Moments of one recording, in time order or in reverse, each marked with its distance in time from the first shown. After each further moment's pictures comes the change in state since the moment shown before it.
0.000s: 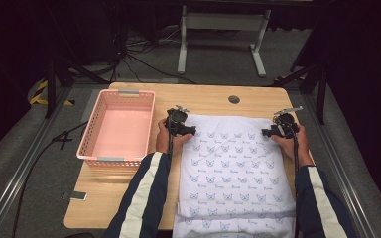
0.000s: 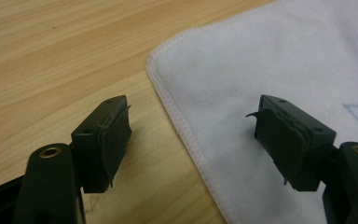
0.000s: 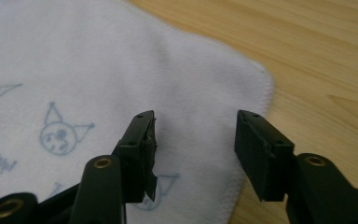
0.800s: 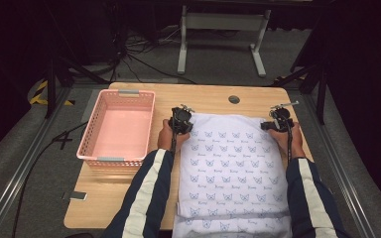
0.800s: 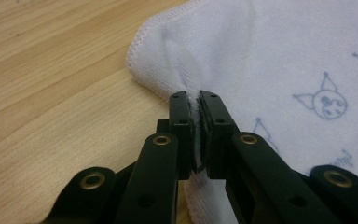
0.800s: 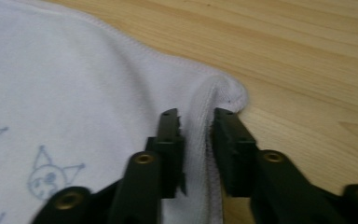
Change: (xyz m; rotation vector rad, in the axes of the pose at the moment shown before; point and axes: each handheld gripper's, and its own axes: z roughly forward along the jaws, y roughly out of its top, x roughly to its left) left arm -0.009 0.007 -0.003 0.068 -0.038 0.082; right arm 0.003 0.019 0.017 0.037 0.042 0.058
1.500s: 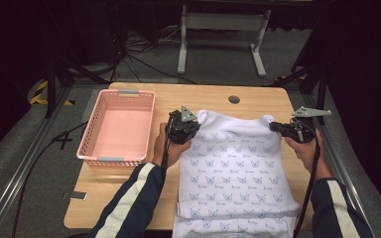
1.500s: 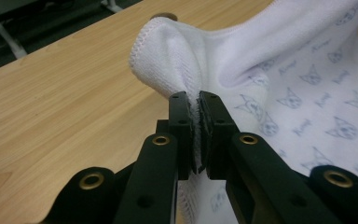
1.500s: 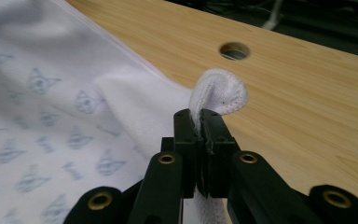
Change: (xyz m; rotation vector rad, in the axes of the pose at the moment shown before) left arm -0.051 -0.021 -0.115 -0.268 -0.110 0.169; right arm 0.029 -0.030 -0.115 -0.301 0.192 -0.182
